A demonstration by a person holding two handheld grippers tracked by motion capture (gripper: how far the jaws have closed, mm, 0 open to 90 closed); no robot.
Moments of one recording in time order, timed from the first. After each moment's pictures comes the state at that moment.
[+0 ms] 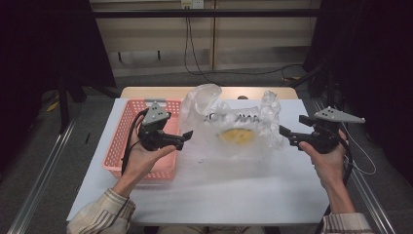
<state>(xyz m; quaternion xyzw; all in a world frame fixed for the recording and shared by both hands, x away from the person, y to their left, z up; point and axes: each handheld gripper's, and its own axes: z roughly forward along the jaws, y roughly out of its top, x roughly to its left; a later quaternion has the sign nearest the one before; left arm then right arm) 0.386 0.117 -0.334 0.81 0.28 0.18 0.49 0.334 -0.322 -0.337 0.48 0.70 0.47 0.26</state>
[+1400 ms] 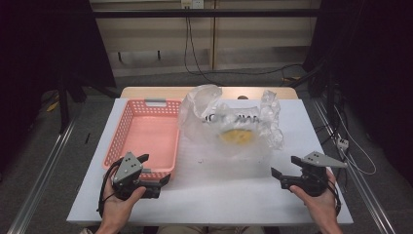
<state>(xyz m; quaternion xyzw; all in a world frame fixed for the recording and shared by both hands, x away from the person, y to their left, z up) 0.296 0.182 -0.393 0.80 0.33 0.19 0.47 0.265 -0.300 -0.415 0.50 0.72 0.42 0.22</state>
